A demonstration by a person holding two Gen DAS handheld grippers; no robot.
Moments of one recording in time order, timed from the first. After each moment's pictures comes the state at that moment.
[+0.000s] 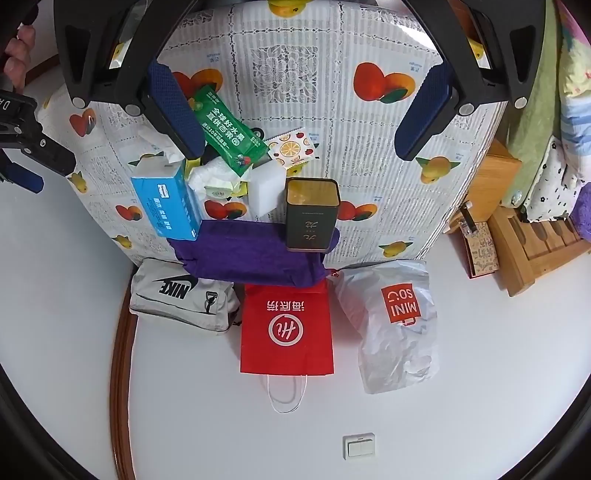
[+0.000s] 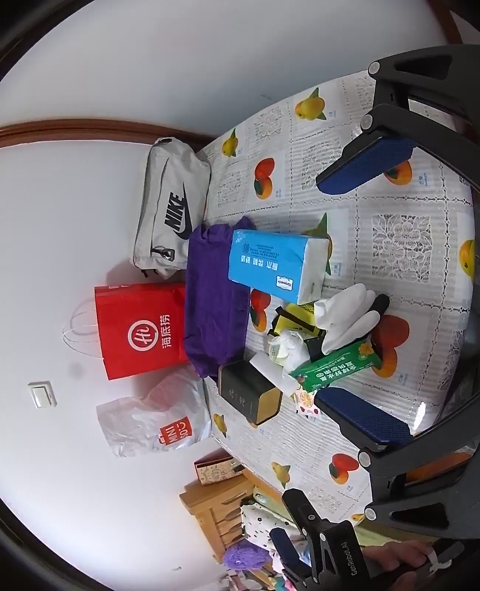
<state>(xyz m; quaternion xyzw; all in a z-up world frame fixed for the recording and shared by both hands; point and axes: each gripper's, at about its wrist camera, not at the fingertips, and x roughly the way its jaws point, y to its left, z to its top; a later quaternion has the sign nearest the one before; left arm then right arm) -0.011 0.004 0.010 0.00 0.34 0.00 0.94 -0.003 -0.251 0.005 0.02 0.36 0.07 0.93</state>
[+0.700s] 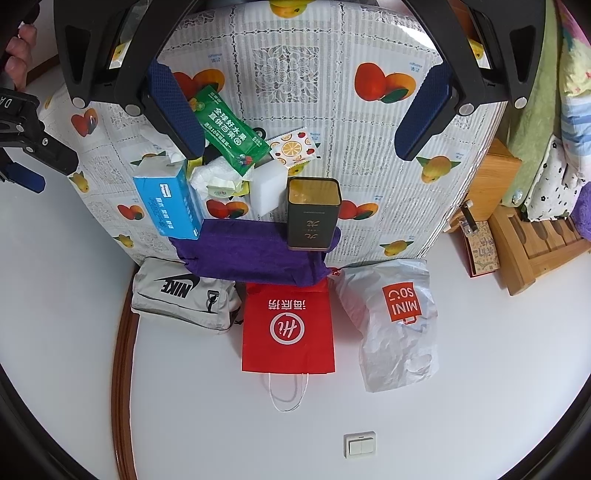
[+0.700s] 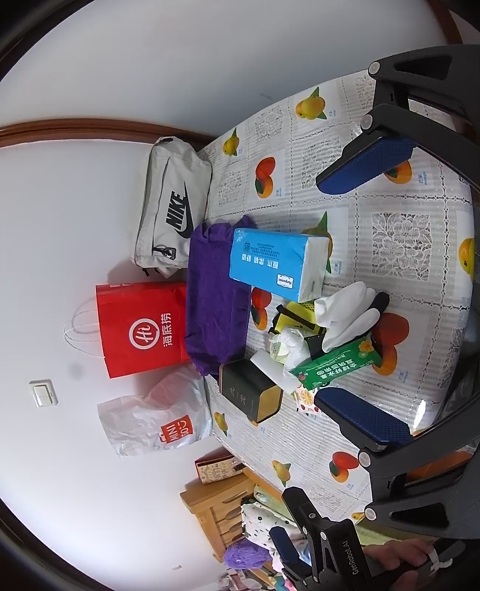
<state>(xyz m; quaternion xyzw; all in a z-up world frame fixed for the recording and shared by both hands) -0.011 0.003 0.011 0.01 0.33 0.00 0.94 -0.006 -0.251 0.007 0.02 0.35 0.07 0.93</state>
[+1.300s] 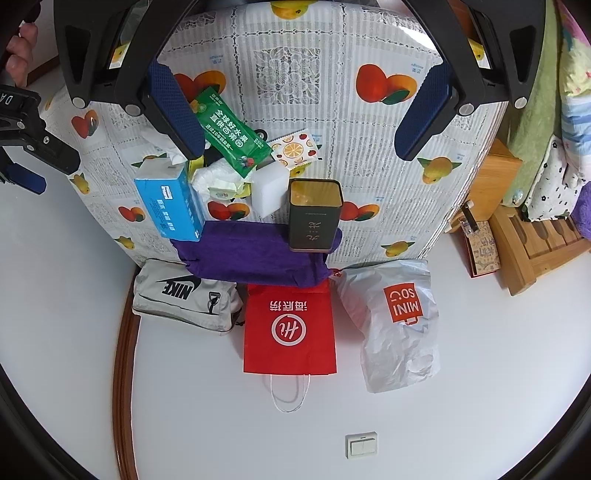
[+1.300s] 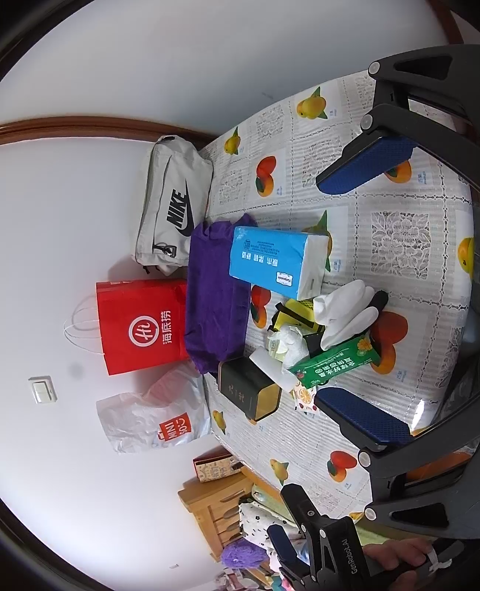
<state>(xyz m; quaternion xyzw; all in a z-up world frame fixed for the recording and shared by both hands) -0.014 0.001 0.011 0.01 0.34 0.00 0.94 -0.008 -0.248 0.007 0.02 0.35 0.08 0.93</state>
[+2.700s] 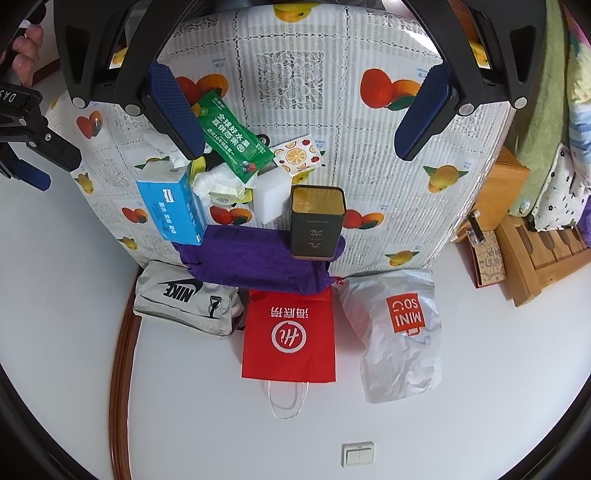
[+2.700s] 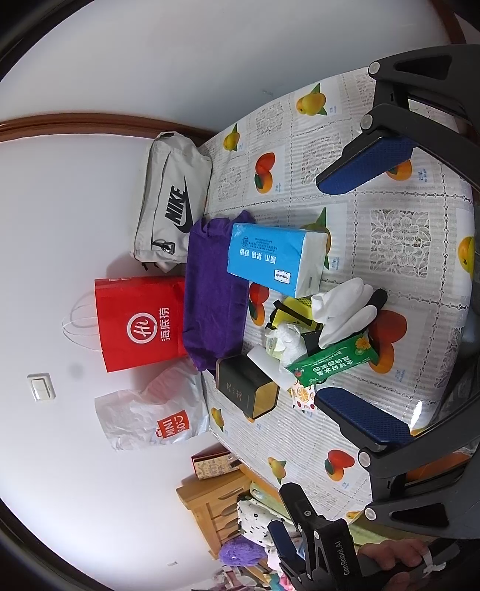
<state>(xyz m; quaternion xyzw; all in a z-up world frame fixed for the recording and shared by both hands) -0.011 0.004 0.000 -0.01 0.35 -0.01 0.94 -0.006 -0.247 0.002 0.01 0.35 0.08 0.93</state>
